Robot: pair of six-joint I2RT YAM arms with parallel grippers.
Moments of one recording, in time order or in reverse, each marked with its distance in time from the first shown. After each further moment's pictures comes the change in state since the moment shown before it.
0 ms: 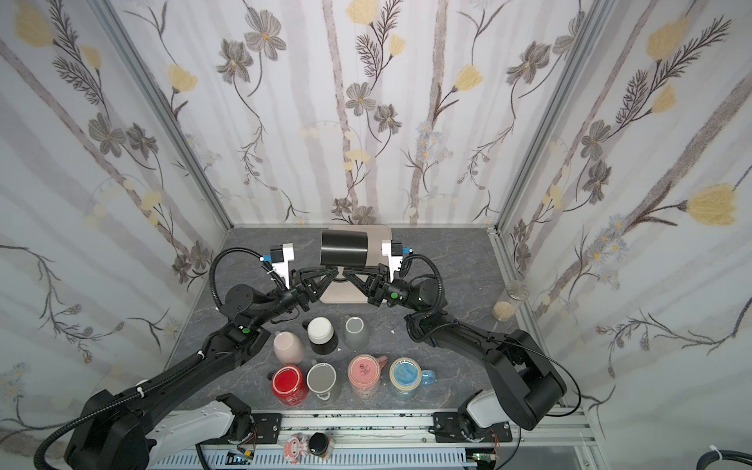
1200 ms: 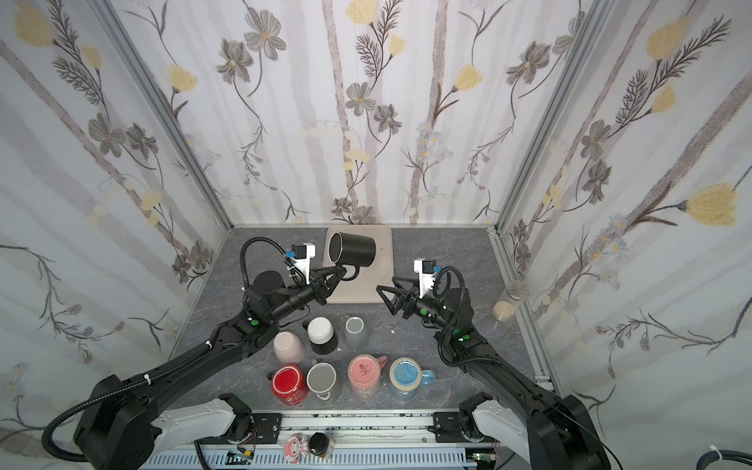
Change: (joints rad) left arm -0.060 0.080 0.091 -0.312 -0.200 0.182; right arm -0.173 -0.351 -0.222 -0.534 0.100 -0.256
